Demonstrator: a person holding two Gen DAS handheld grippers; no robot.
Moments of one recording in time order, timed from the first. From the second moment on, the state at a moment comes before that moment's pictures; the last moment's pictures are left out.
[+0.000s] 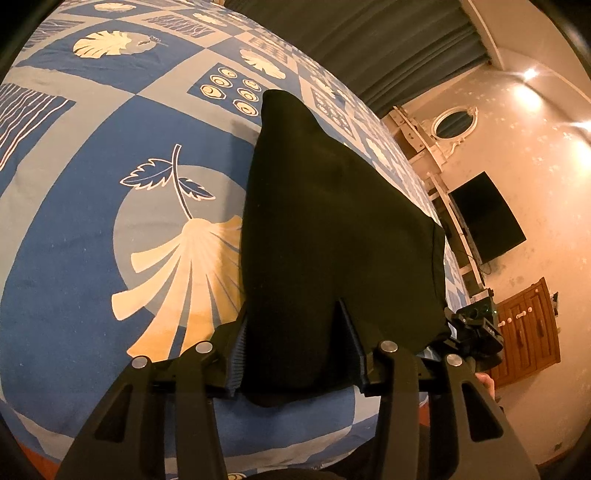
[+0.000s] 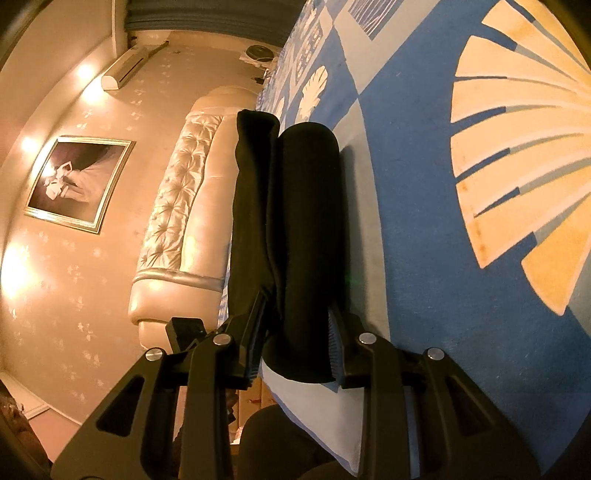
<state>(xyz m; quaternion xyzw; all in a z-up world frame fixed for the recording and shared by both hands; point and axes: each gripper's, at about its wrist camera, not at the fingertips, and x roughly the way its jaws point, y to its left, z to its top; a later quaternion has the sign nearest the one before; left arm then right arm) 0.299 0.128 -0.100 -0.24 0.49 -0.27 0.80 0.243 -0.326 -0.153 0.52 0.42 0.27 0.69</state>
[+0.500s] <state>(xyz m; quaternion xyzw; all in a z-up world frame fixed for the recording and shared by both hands) 0.299 0.130 -0.100 -0.25 0.49 -0.26 0.79 0.230 -0.348 -0.157 0.54 0.41 0.25 0.69</state>
